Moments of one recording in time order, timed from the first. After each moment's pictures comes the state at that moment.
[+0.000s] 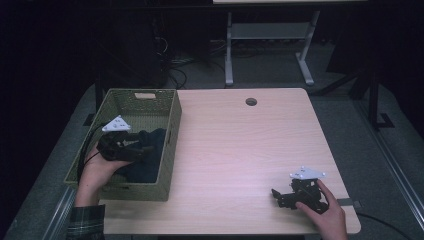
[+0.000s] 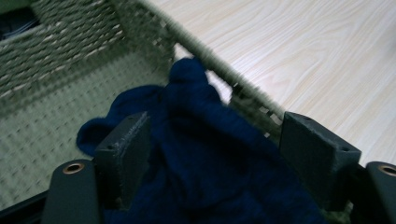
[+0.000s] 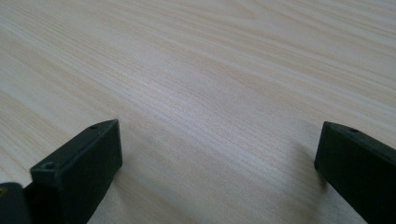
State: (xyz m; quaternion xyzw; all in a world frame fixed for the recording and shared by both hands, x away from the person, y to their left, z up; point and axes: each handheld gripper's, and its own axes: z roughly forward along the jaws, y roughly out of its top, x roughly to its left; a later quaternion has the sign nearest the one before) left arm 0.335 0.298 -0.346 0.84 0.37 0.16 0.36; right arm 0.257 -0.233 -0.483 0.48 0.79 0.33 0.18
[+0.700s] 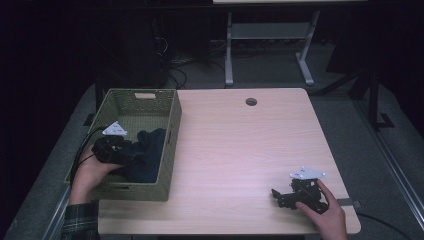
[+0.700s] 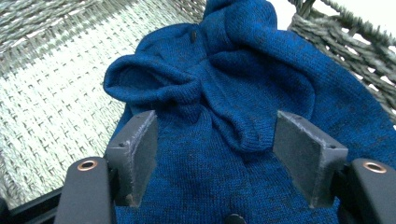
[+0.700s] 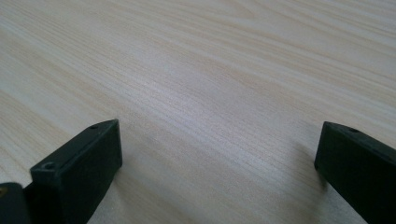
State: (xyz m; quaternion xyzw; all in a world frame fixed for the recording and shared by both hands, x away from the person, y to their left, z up) left arm 0.348 0.319 -0.373 0.87 0.37 0.15 0.29; right arm 0.257 -0.233 -0.483 0.48 0.79 0.33 0.18
